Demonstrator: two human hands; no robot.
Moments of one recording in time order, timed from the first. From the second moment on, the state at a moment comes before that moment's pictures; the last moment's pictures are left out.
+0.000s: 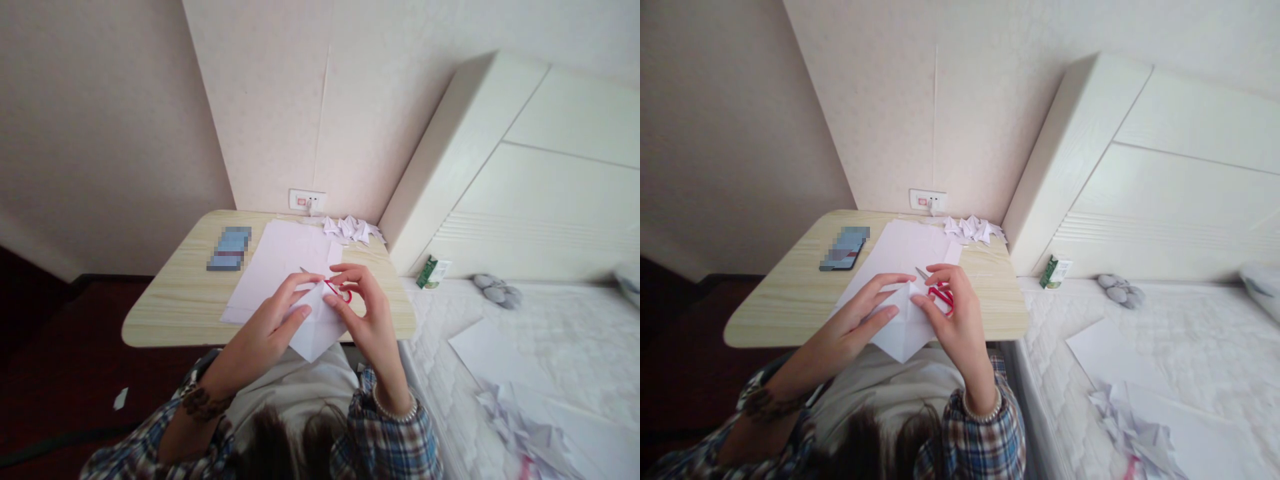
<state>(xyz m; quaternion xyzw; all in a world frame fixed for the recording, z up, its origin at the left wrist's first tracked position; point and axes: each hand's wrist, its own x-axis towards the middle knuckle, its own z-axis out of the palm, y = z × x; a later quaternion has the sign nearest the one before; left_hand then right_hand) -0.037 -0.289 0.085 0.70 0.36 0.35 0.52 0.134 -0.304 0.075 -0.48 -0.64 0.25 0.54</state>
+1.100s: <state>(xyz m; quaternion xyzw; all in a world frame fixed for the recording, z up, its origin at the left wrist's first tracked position) -0.049 -0.180 0.029 0.65 0.50 0.28 0.50 0.115 -0.205 0.024 -0.60 -0.51 0.40 0.46</state>
